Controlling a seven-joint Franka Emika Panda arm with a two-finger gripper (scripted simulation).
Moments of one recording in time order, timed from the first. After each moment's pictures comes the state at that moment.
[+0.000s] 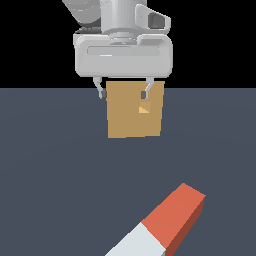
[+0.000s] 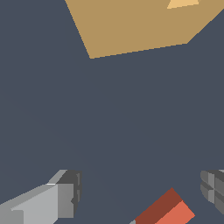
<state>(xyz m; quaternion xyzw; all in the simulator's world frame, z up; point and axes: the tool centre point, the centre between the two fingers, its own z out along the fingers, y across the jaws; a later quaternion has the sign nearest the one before) -0.010 0.004 0.179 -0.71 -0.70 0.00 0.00</state>
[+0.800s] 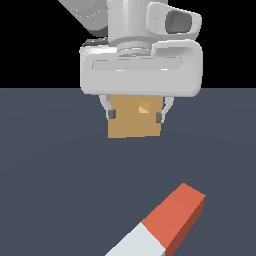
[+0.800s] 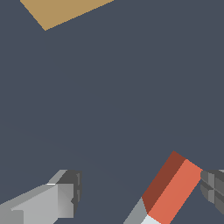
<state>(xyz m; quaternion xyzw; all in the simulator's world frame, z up) 0.013 -0.064 0.146 -0.80 -0.61 0.00 0.00</state>
